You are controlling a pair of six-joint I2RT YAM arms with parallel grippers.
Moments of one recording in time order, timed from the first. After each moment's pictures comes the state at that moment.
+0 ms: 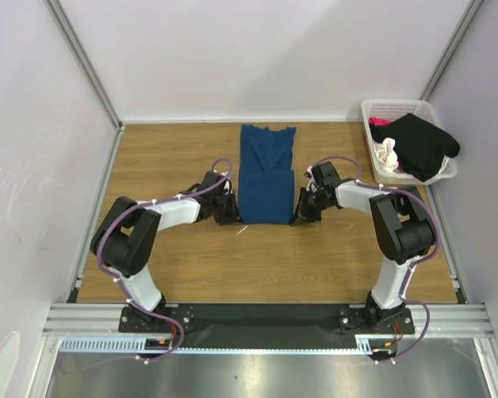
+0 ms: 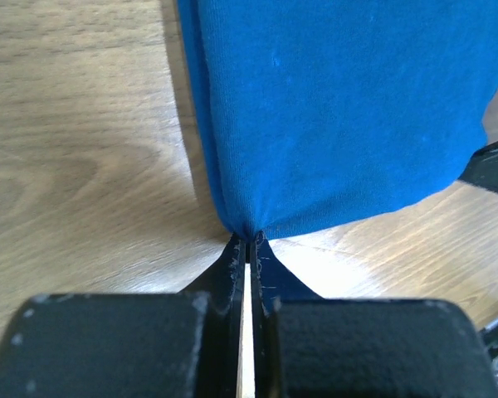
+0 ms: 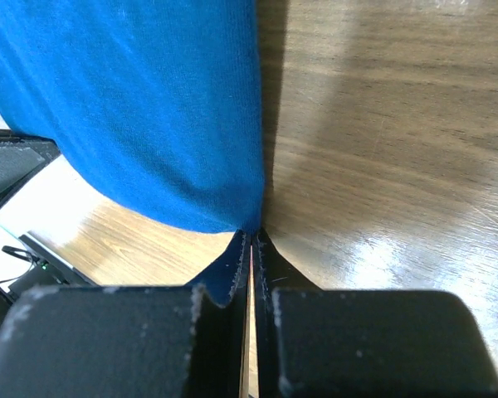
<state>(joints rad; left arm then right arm) -0.49 1.74 0.90 -0.11 0.23 -0.59 0.36 1.84 1.04 -0.32 -0.45 0.54</state>
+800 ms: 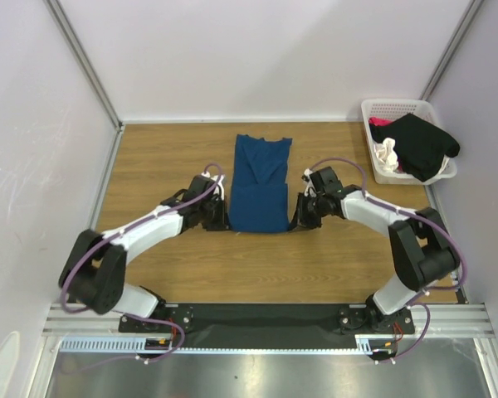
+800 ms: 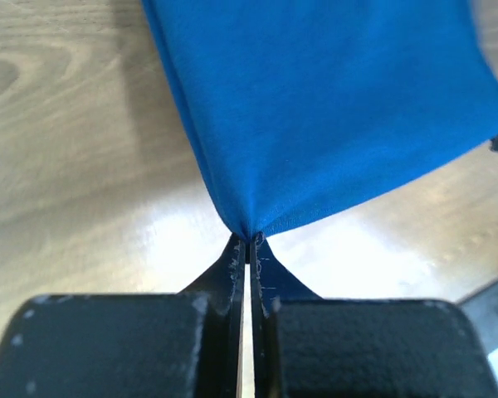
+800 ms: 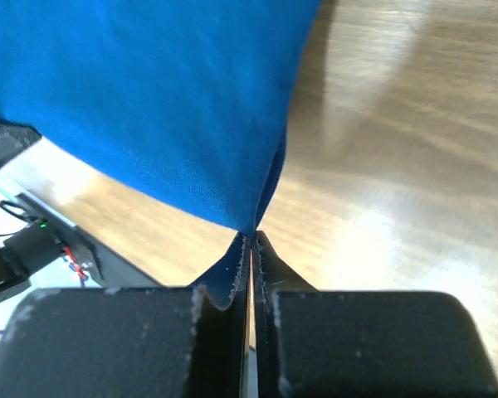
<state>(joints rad) -0.51 1.45 0.81 -0.32 0.19 -0.46 0.45 1.62 0.94 -0.39 -0.43 0.55</state>
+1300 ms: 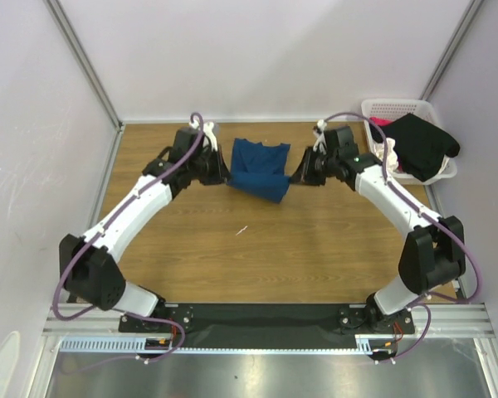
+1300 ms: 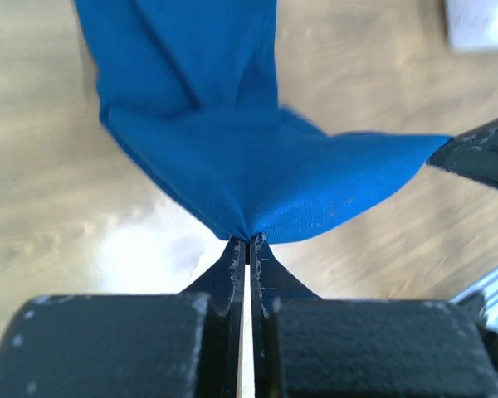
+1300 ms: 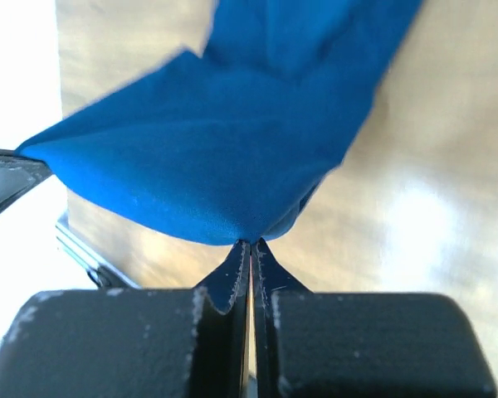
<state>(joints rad) -0.44 1.44 1.27 -0.53 0.18 -0.44 0.38 1.56 1.29 -0.50 -0.40 0.55</state>
